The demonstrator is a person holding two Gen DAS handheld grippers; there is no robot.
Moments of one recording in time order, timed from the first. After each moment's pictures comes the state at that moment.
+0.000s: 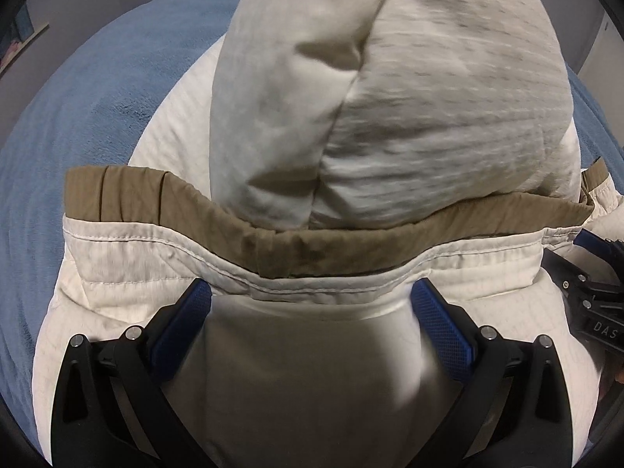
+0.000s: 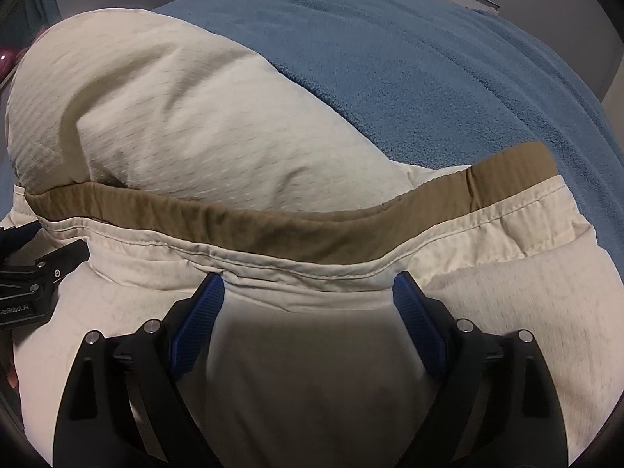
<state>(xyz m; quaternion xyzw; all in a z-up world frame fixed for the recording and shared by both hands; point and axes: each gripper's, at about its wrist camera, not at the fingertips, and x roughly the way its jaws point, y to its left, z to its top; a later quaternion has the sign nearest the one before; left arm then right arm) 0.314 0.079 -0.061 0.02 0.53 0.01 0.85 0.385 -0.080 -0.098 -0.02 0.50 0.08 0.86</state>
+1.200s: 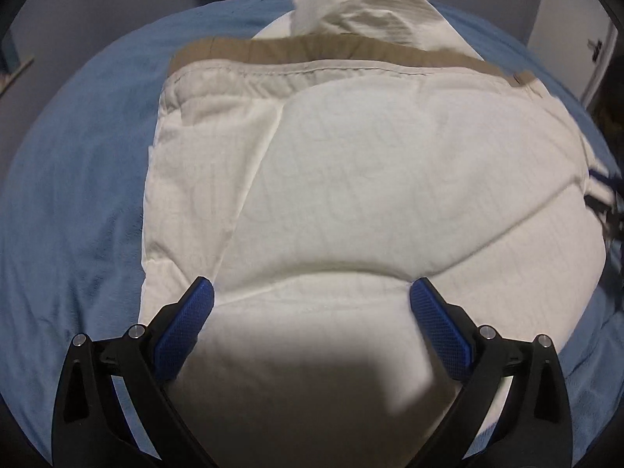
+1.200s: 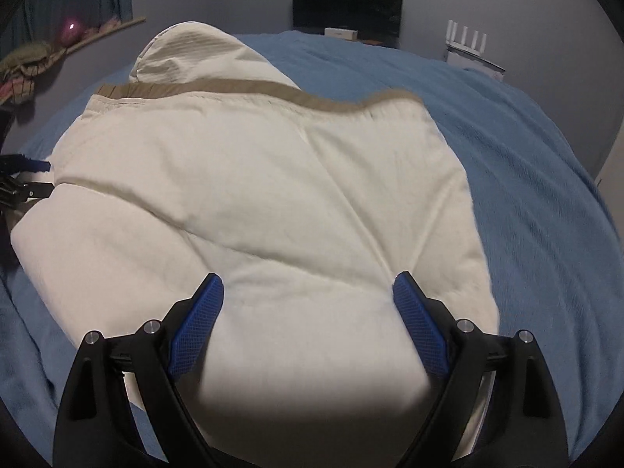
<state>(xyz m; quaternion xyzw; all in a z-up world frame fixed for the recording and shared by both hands) 0.143 0.125 -0.040 0.07 0.50 -0.06 0.86 0.202 -0.201 -0.093 -0.07 0.38 0.15 0.91</state>
